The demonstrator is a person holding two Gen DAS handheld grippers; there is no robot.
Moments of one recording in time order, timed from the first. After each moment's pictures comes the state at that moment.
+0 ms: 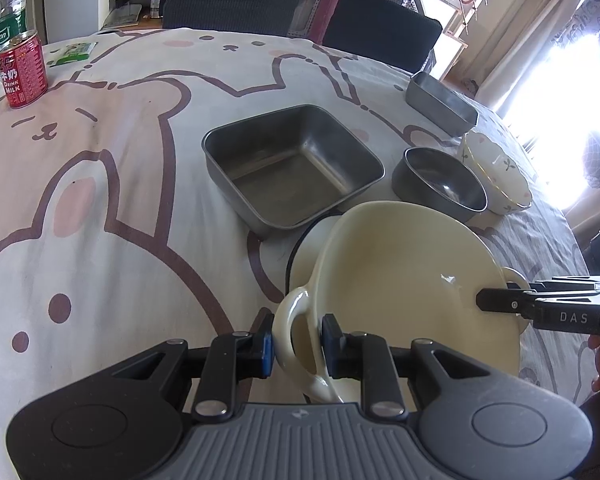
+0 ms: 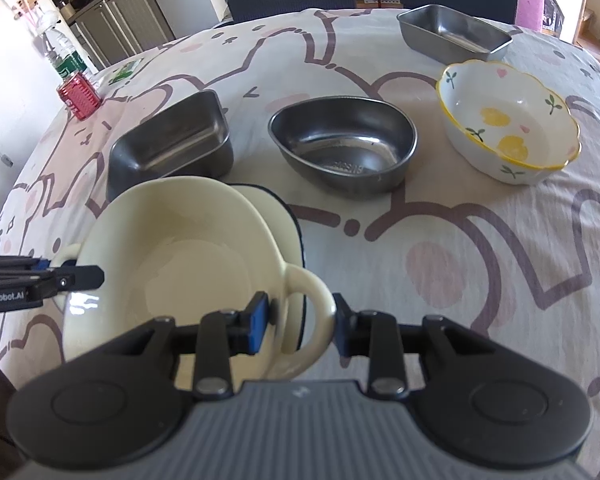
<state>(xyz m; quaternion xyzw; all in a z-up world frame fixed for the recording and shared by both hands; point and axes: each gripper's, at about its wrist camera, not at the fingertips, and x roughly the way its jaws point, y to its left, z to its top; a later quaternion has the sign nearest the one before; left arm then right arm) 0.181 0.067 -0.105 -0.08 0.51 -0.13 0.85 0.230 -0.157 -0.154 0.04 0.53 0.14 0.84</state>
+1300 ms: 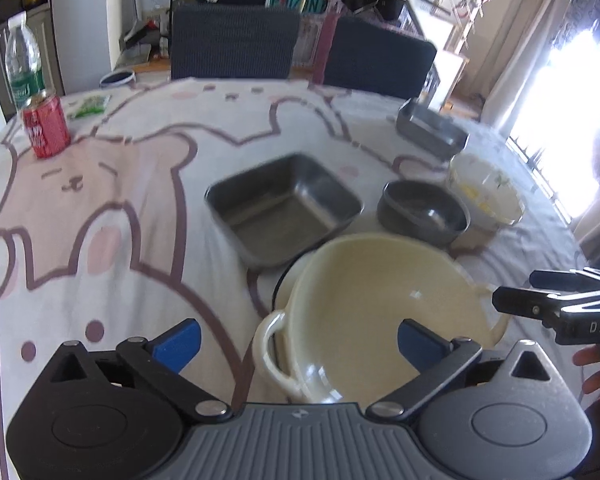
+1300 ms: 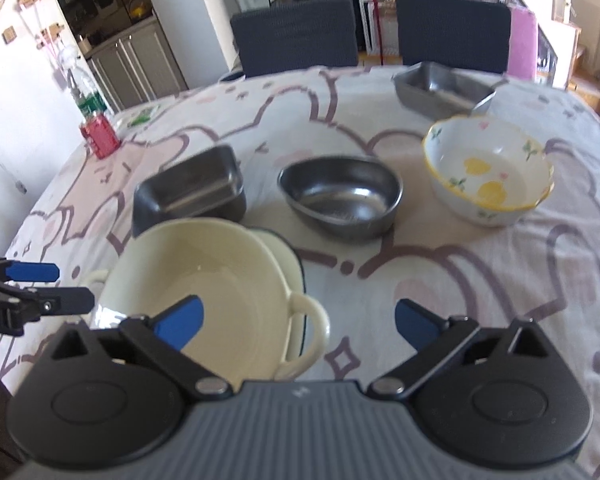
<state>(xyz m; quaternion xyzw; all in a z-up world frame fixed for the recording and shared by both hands) 0.157 0.049 -0.054 -0.05 0.46 -0.10 0.88 0.199 -0.172 -0.119 0.05 0.44 0.14 0.88</state>
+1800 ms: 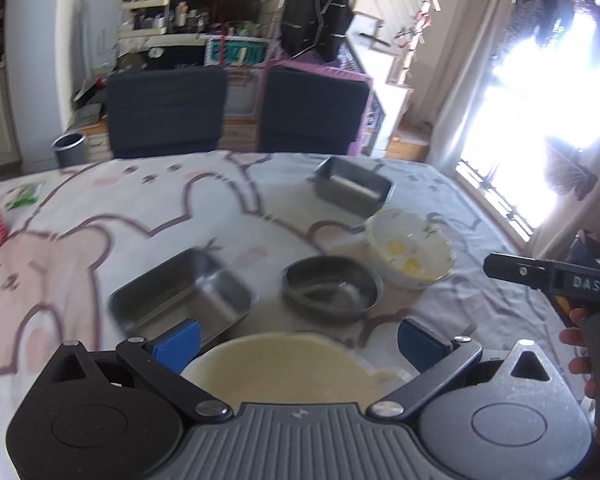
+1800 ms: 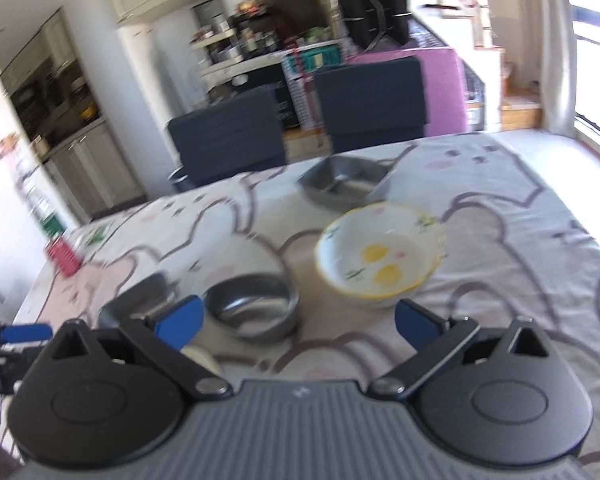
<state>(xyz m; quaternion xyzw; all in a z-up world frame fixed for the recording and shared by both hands) 0.184 -0.032 -0.013 -0.03 0.38 -0.17 0.91 0.204 -0.265 -0.069 0.13 0.35 0.04 0.93</state>
